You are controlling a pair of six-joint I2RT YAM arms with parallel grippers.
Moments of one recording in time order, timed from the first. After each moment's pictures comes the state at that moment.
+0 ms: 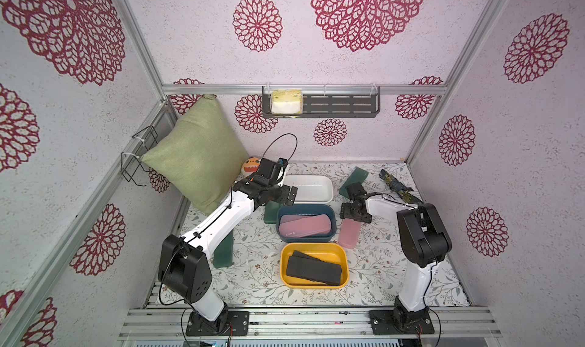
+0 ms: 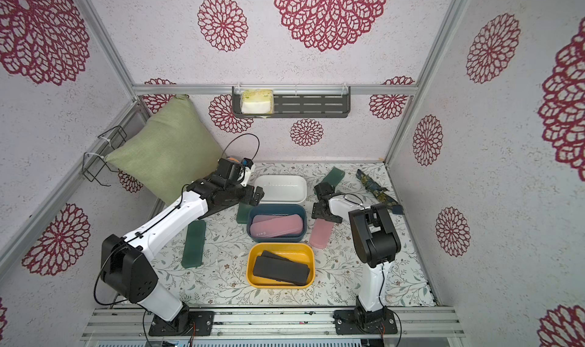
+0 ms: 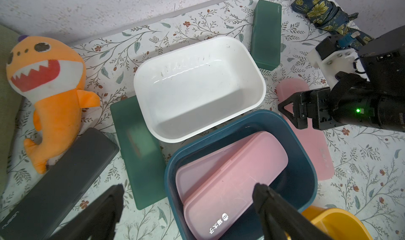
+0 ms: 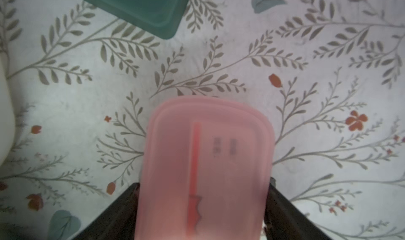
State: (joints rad) left arm -0.49 1.64 1.46 -0.63 0.01 -0.10; right arm 0.35 1.92 1.22 -0.51 0.22 0.50
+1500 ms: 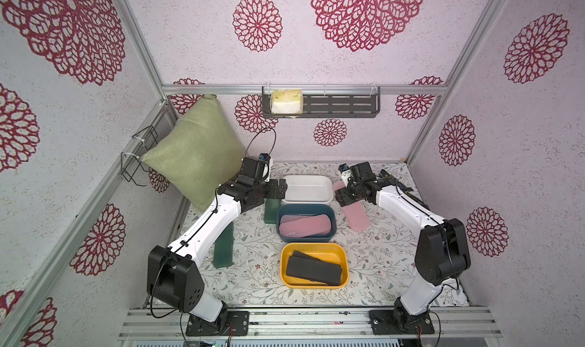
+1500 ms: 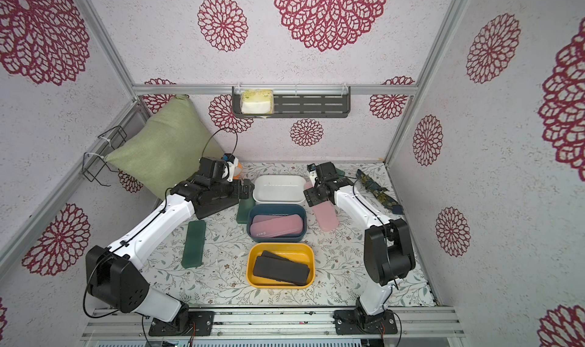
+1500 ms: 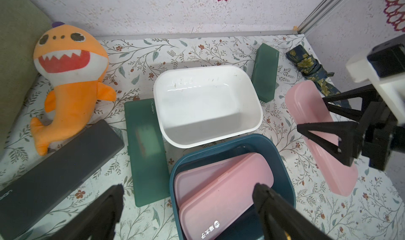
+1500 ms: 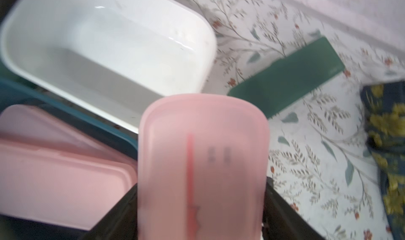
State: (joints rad) left arm -0.37 1.54 1.37 -0.55 0.09 -0.27; right arm 0.39 1.72 1.43 -0.61 -0.05 -0.17
